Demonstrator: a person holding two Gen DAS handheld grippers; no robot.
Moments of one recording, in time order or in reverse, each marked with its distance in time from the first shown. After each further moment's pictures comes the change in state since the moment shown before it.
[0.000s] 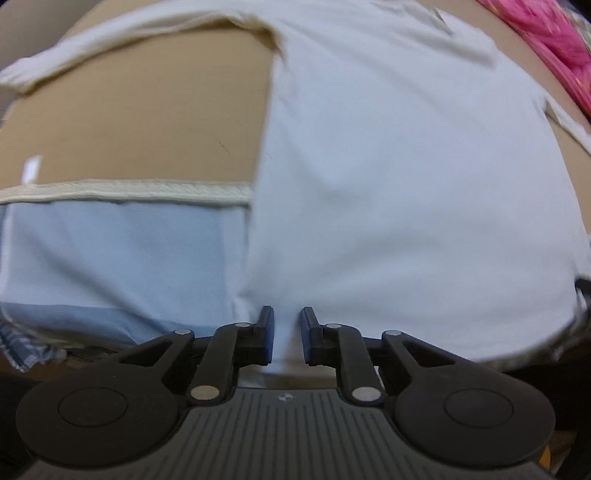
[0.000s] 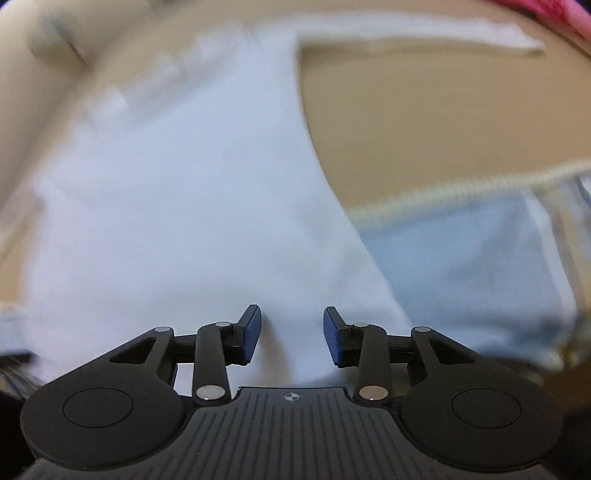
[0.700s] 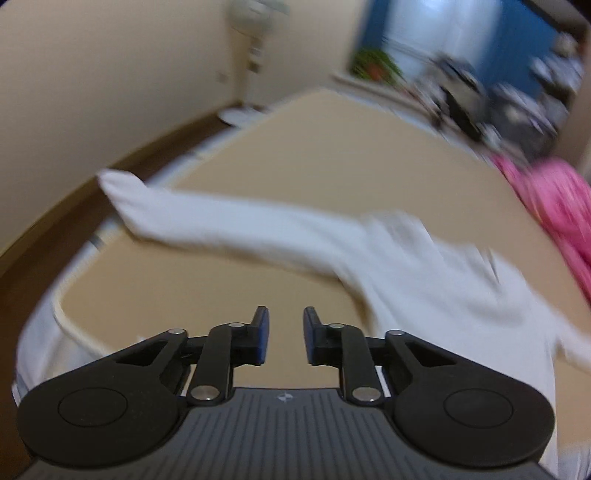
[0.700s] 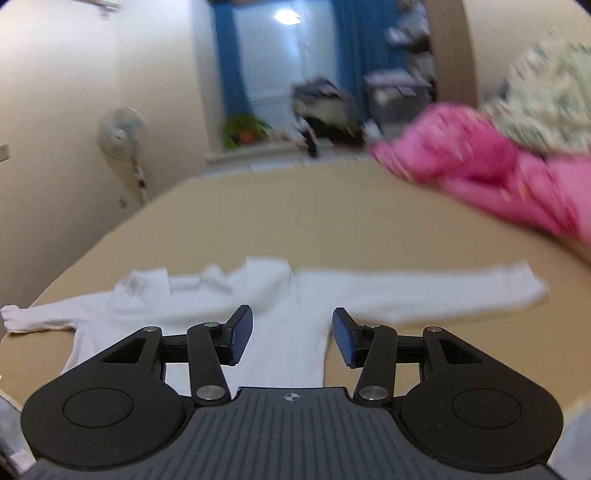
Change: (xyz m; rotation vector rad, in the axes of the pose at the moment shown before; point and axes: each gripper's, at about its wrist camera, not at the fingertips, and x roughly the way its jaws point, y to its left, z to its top) left arm -0.101 0.100 0.104 -0.355 -0.513 0.068; right arm -0.117 0.023 0.092 -0.234 -0.670 0.106
